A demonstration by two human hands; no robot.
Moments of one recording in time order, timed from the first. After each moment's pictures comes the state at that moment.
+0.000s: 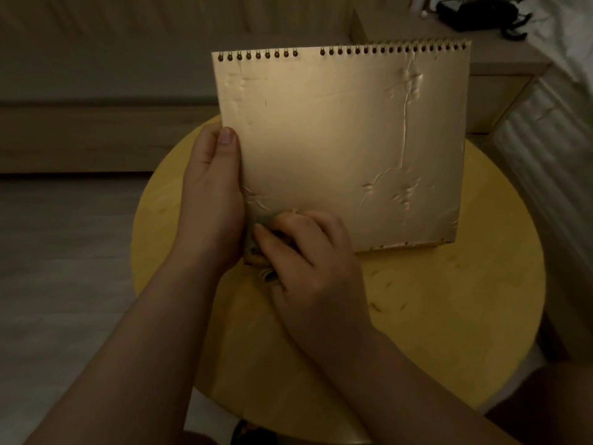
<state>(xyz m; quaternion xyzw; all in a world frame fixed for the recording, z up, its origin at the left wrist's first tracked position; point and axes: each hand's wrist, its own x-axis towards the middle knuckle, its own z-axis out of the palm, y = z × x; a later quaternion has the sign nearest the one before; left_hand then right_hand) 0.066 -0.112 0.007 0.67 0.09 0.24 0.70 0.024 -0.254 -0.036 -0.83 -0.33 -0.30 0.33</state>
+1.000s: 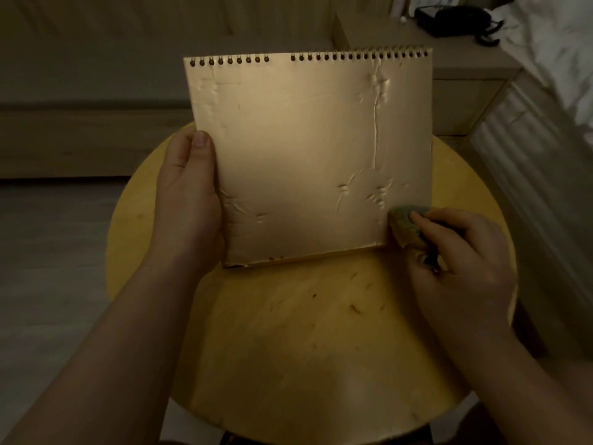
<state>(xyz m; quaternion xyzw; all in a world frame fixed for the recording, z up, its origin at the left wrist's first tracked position) 0.072 -0.112 0.002 0.64 0.10 0.26 0.71 0.064 -0.406 -0.047 -0.88 -0.19 -0.37 0.24</state>
